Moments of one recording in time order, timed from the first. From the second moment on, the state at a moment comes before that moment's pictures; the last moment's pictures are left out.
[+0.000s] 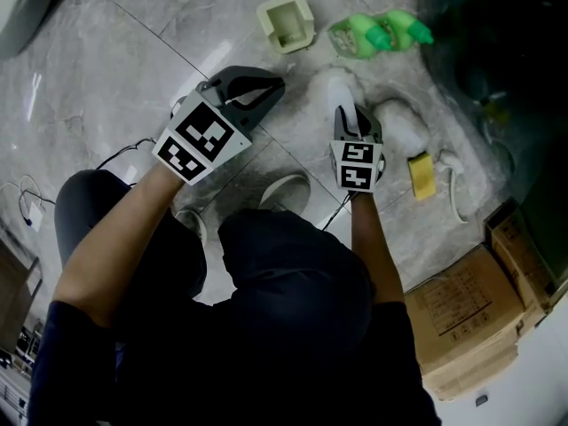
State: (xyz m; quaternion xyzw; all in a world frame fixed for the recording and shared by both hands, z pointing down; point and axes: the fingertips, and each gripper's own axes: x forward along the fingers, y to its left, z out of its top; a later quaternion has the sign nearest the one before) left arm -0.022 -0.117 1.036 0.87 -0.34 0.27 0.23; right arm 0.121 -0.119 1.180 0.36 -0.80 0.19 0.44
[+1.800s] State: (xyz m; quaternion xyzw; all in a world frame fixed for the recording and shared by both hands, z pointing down) left arm -0.018 -0.070 0.471 0.91 -0.35 0.22 0.12; right arm 0.129 -0.086 0.518 0.44 -0.85 0.17 0.25
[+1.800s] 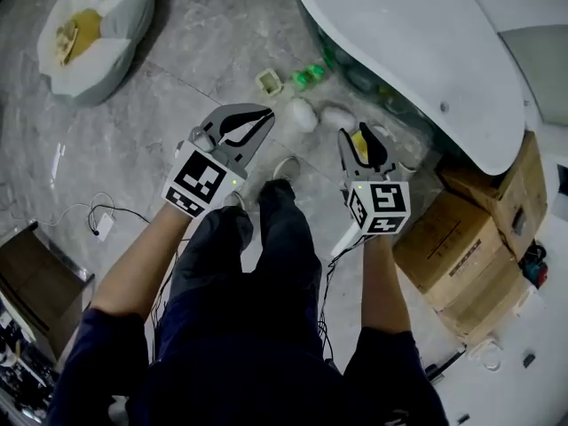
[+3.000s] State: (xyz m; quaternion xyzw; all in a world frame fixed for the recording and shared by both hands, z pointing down) left arm -0.041 -0.011 0.179 0.93 -0.36 0.10 0.03; right arm 0.086 -0.014 0.185 0.46 -0.88 0.07 0.09
